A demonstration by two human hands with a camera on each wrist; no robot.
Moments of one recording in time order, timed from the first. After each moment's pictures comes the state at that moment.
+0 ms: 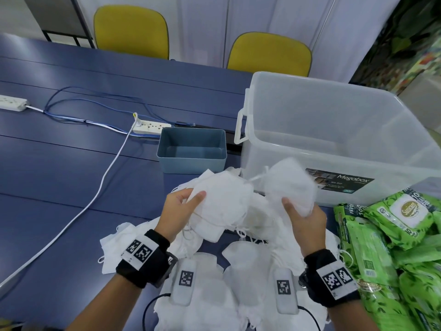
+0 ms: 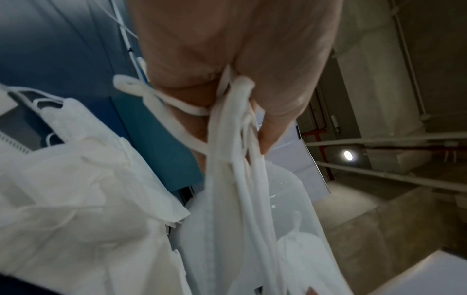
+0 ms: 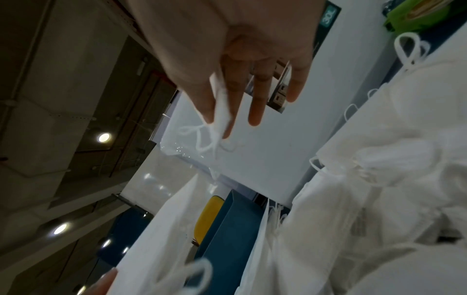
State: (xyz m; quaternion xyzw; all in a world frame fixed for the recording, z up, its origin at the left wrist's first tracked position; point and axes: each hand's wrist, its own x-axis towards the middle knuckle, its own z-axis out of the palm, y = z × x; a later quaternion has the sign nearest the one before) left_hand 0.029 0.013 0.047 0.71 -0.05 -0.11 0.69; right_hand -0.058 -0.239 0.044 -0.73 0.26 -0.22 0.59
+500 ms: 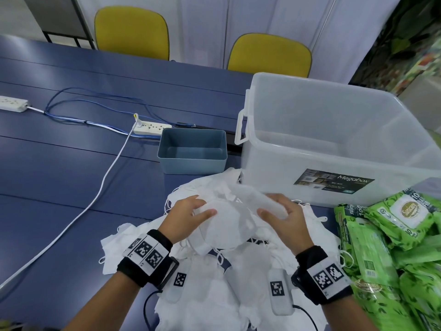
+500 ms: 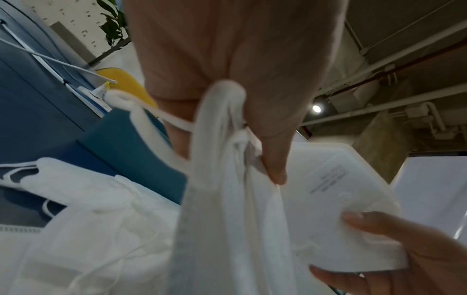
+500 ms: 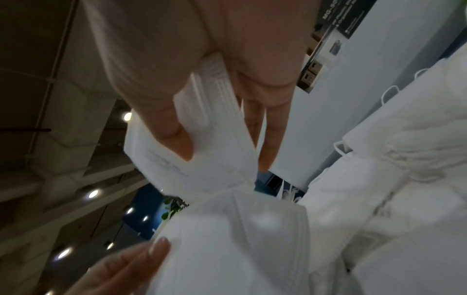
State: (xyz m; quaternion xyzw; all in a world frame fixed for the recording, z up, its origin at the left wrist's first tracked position) left_hand 0.031 0.015 0.036 0.85 -0.21 -0.15 0.46; right_hand -0.052 -0.213 0.057 -0.76 0.13 -0.11 0.63
